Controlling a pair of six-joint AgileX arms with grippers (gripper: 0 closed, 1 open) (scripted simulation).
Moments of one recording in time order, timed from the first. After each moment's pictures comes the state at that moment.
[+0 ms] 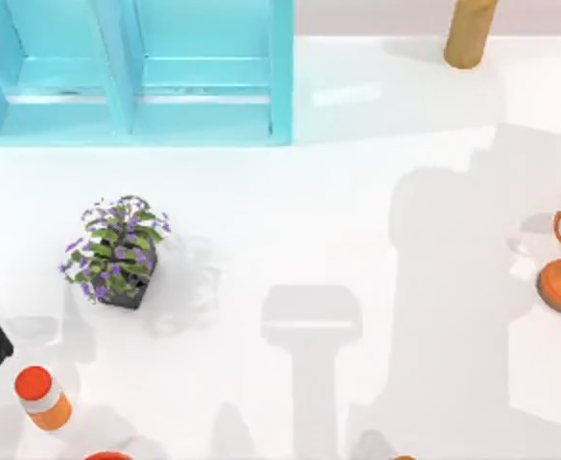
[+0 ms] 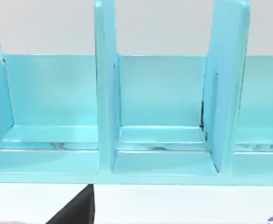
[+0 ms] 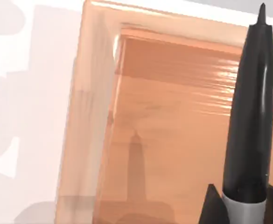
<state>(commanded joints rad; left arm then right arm) 0.00 0.00 0.00 0.00 0.00 0.00 -0.40 2.41 2.41 -1.84 0.28 1.03</state>
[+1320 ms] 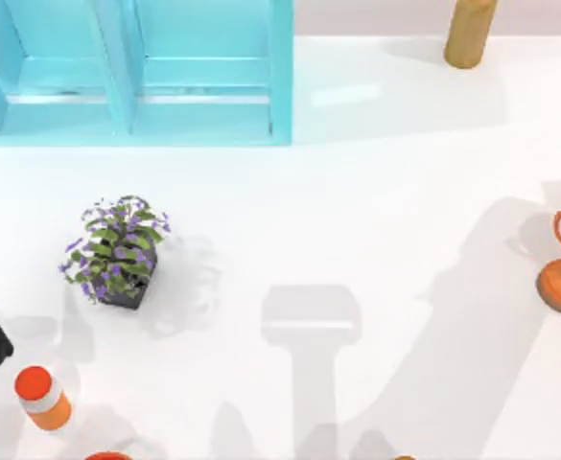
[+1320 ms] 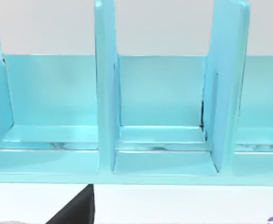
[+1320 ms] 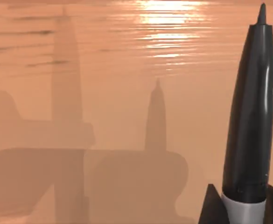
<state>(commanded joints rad) 0.00 0.00 0.00 0.00 0.00 0.00 -0.40 2.30 1.98 -1.55 0.23 1.19</state>
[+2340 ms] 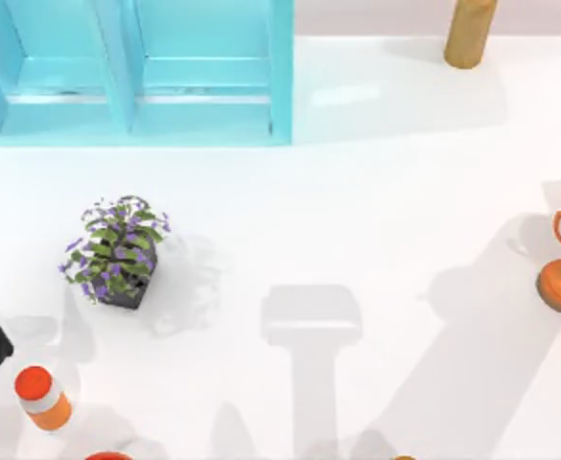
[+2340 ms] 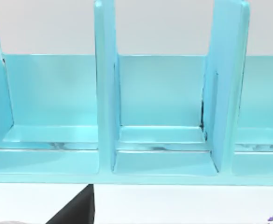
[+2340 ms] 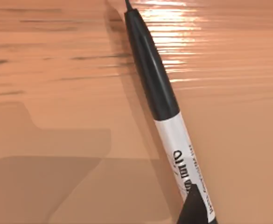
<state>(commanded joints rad) 0.00 0.00 0.00 0.00 0.00 0.00 -0.43 2.25 1.85 -1.48 0.27 1.17</state>
